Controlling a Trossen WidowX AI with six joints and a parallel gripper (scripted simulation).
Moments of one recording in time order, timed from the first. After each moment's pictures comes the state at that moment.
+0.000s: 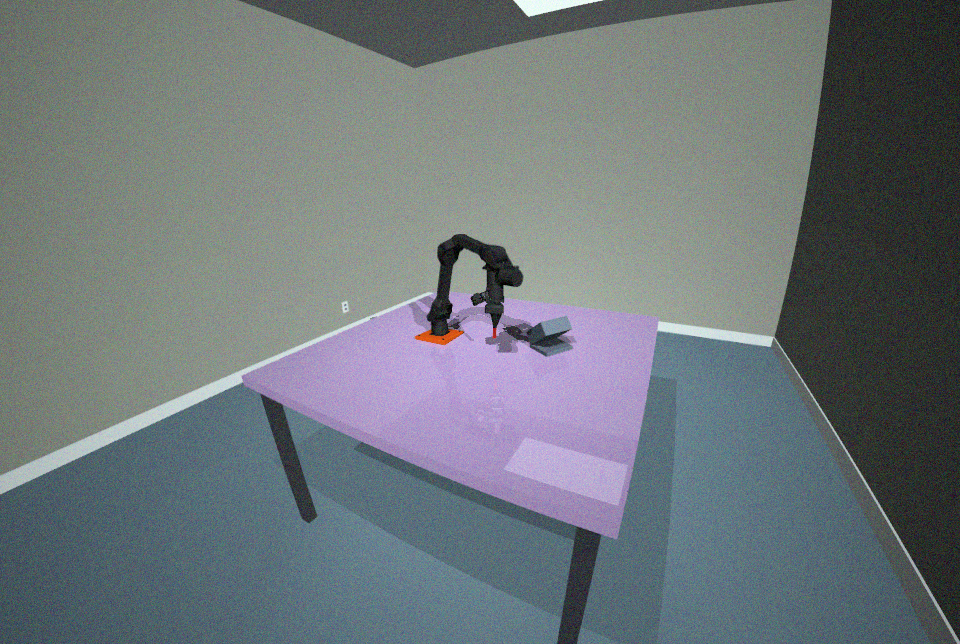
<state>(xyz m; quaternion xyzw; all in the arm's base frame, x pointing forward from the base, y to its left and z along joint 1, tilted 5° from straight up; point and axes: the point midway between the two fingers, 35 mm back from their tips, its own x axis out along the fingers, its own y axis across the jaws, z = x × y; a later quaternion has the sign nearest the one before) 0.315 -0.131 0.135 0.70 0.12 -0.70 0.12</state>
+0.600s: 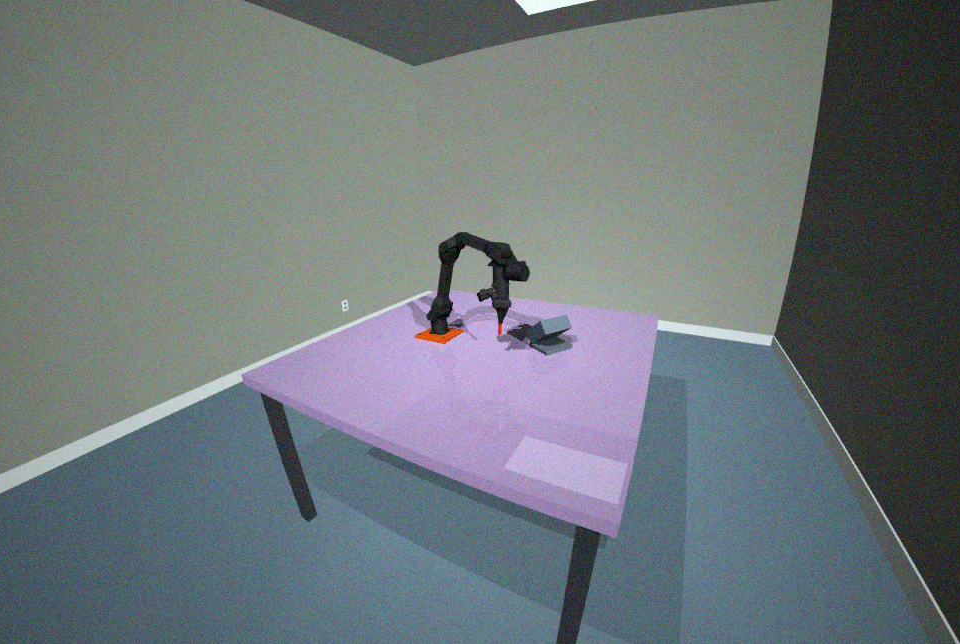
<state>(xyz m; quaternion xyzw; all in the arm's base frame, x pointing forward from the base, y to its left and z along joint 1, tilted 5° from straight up) 0.328 -0.112 0.140 0.69 0.12 -0.69 0.17</state>
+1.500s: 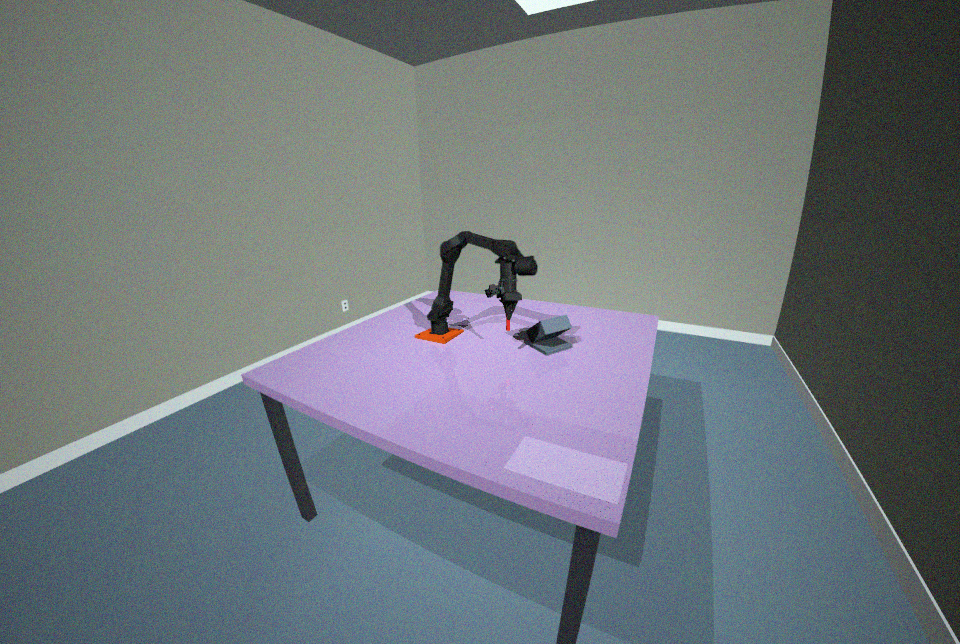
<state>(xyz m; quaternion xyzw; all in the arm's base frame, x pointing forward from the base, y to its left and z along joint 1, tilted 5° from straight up) 0.347 -0.080 0.150 0.69 0.12 -0.67 0.24</state>
